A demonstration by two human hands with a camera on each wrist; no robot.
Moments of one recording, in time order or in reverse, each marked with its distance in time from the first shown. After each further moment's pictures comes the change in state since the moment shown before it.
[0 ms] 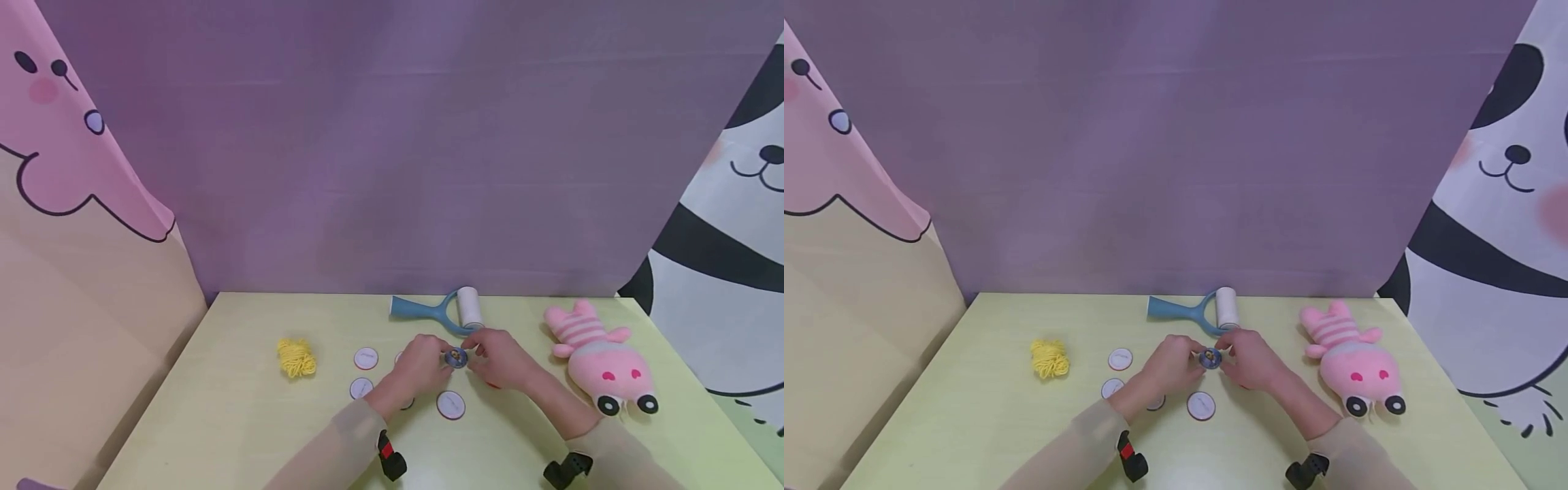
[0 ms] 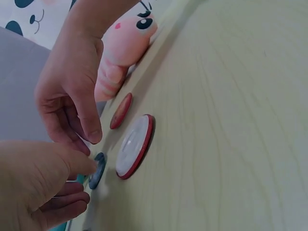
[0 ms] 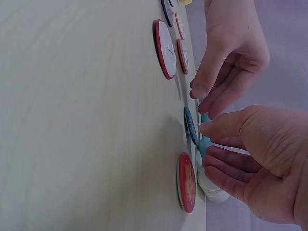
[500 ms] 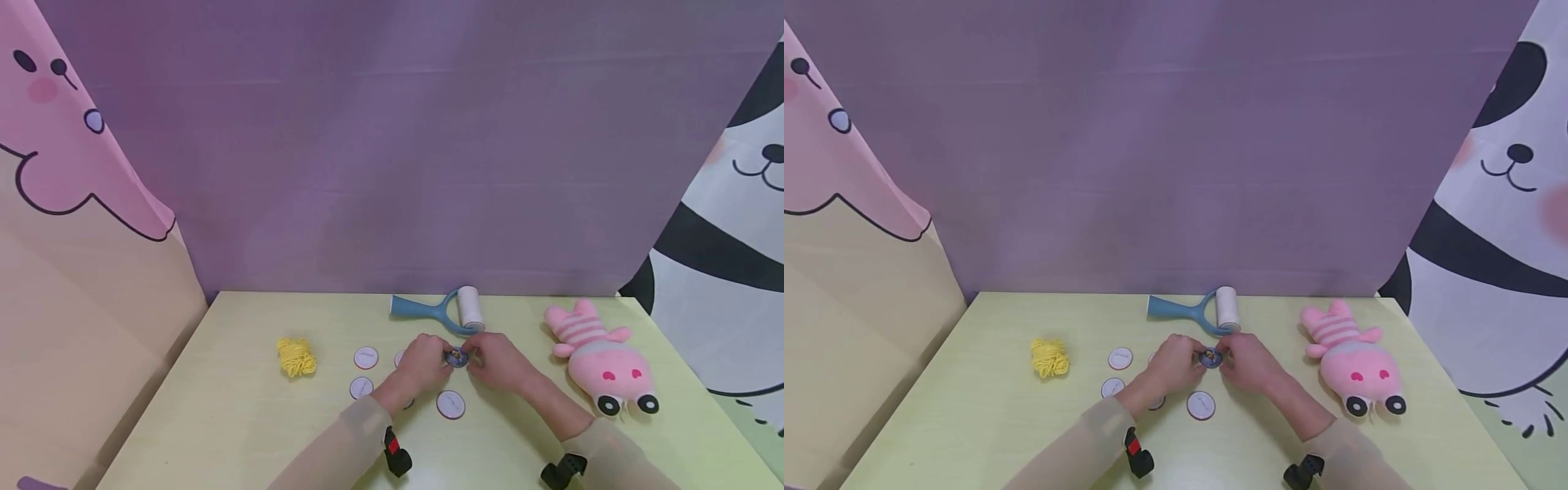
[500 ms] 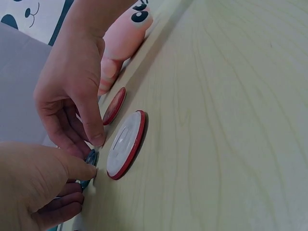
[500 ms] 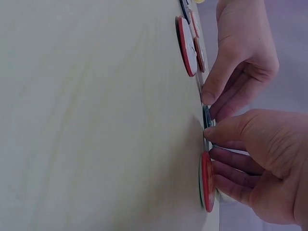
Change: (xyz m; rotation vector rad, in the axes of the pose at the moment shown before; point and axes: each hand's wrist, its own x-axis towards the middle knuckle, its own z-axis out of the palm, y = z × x) left_hand 0.008 -0.002 0.011 0.055 -0.004 -0.049; right_hand -0.001 0.009 0.014 -0.064 0.033 -0.034
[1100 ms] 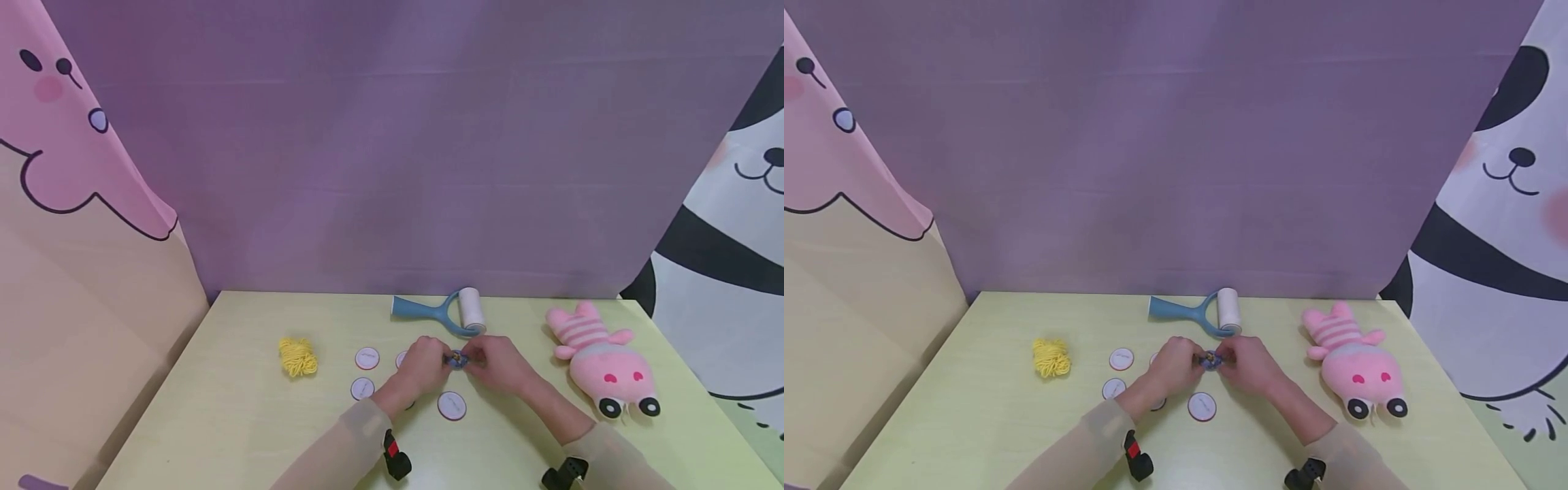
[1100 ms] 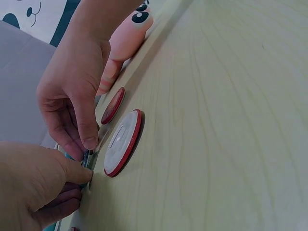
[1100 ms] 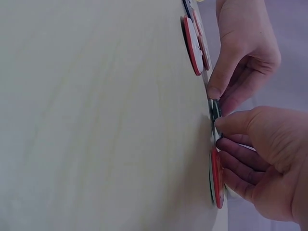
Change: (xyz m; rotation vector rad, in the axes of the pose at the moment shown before) left_hand -0.001 -0.002 0.003 -0.012 0.023 0.002; right_hand -0.003 0.002 0.007 0.076 0.040 0.063
